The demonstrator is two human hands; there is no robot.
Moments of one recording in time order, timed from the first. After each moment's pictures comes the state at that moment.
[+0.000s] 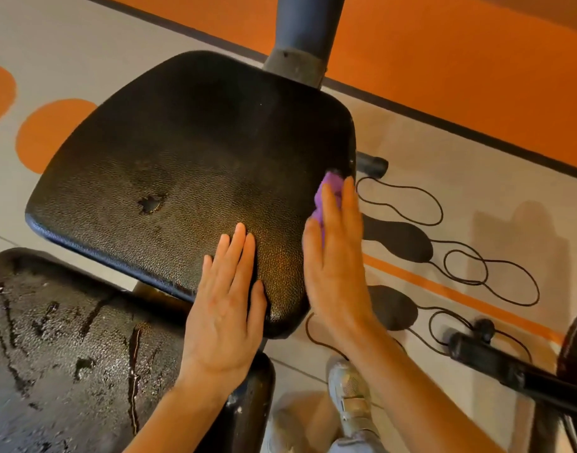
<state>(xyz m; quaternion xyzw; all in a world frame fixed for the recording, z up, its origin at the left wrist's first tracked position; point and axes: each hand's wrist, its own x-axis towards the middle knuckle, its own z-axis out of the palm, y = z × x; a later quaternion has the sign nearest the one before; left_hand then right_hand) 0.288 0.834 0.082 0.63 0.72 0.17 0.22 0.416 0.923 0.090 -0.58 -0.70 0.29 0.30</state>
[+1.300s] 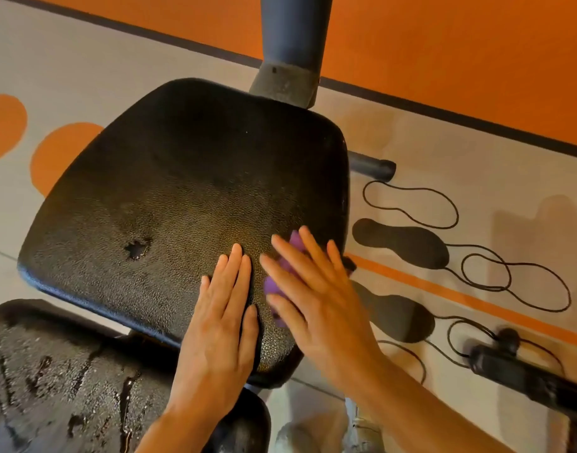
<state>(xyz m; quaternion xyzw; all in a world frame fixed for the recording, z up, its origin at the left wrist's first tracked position) 0.284 0.863 0.084 0.65 0.70 0.16 0.24 0.435 0.931 0.081 -0.45 -0.84 0.24 0.17</state>
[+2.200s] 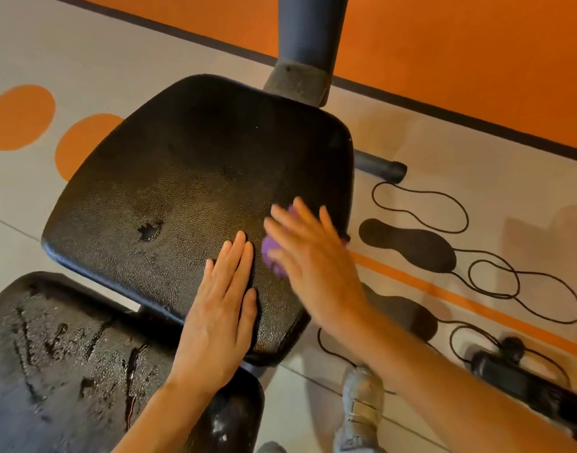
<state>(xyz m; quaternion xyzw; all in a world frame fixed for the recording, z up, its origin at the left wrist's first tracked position) 0.287 0.864 0.090 0.66 0.71 0.14 0.22 0.427 0.970 0.080 -0.42 -0.86 0.24 0.16</state>
